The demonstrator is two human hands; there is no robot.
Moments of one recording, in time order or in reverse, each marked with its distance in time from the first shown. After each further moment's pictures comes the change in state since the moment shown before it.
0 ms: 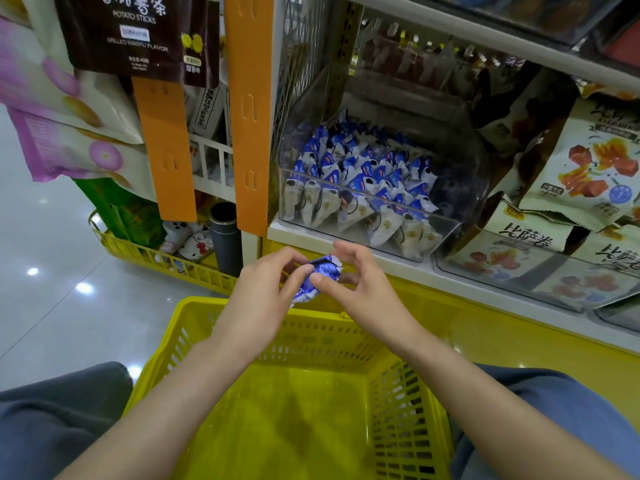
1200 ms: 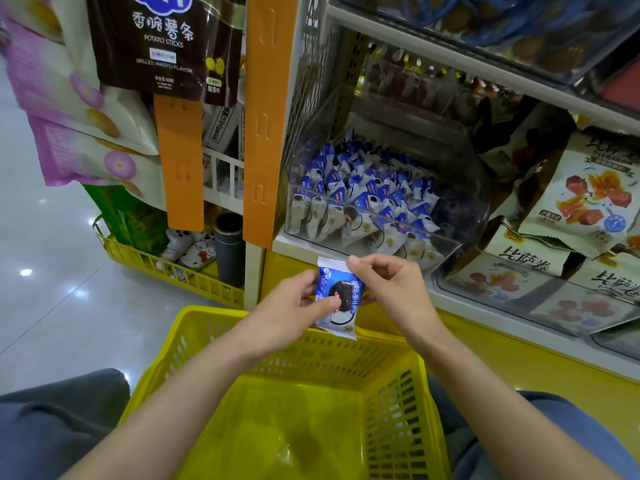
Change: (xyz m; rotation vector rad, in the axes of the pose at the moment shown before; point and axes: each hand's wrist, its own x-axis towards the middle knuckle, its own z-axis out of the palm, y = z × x) left_hand 0.004 0.020 0.002 -0.553 -0.396 -0.257; right_hand 0.009 -0.017 -0.027 0.066 0.119 -0.020
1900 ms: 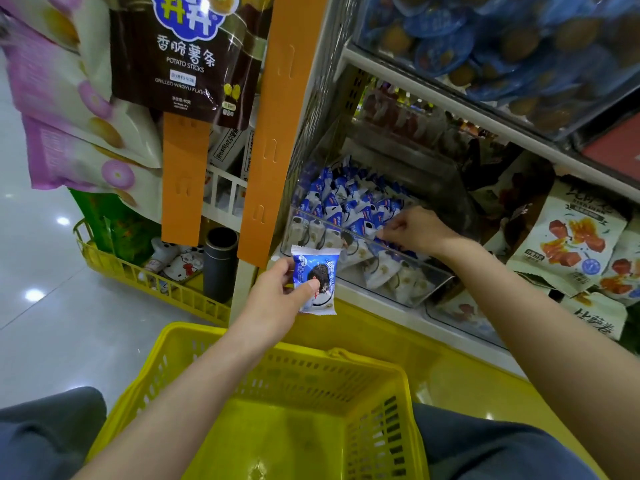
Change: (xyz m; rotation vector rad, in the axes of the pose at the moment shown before) left_hand 0.013 0.015 -0.014 -0.162 0.306 0.032; right_hand 0.126 -0.042 -0.064 -0.963 -0.083 0.040
